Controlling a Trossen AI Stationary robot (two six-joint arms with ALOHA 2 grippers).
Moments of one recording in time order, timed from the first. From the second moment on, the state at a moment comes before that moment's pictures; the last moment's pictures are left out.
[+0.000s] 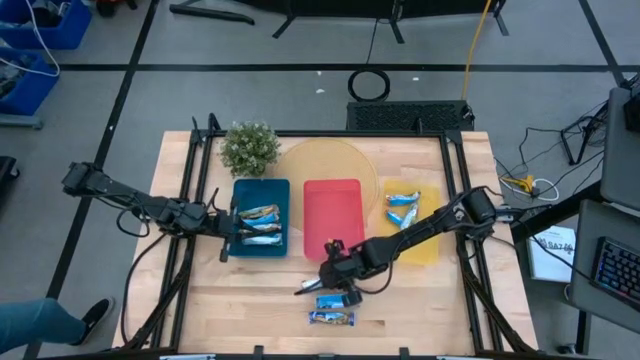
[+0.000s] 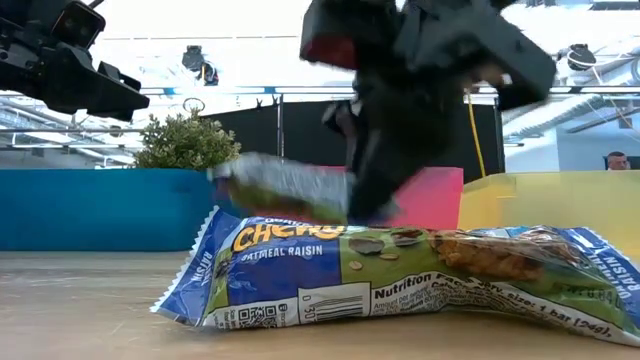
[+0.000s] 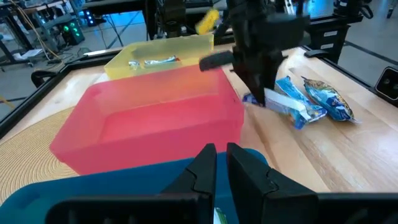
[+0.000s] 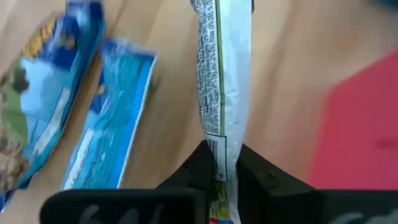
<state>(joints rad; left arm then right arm) -0.32 0.54 0.14 0.15 -0.21 0.06 0.36 2.00 1.35 -0.43 0.03 0.02</state>
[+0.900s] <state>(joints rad) -0.32 0.54 0.14 0.16 -0.21 0.04 0.06 1.86 1.25 -0.57 0.22 0.06</state>
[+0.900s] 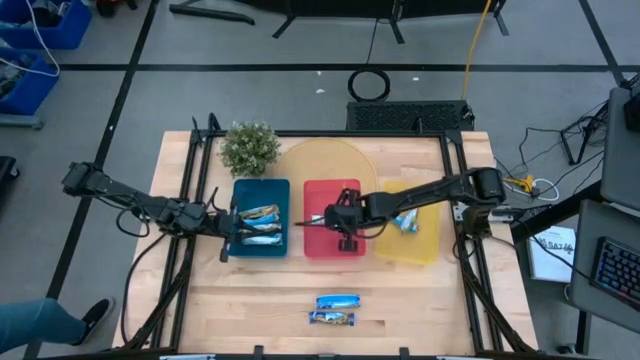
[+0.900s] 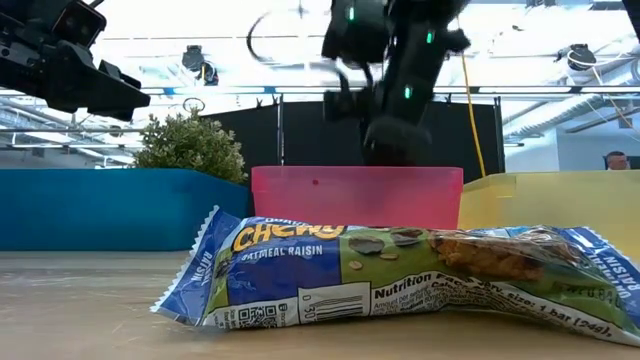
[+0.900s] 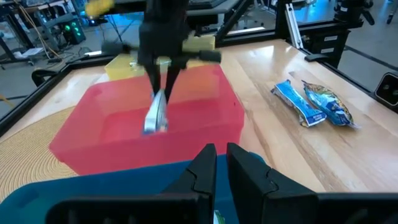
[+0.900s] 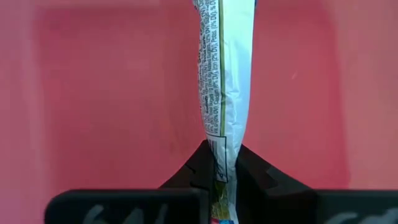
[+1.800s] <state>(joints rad) -0.32 0.54 0.14 0.16 -0.21 0.04 0.01 1.73 1.15 -0.51 0.16 -0.01</state>
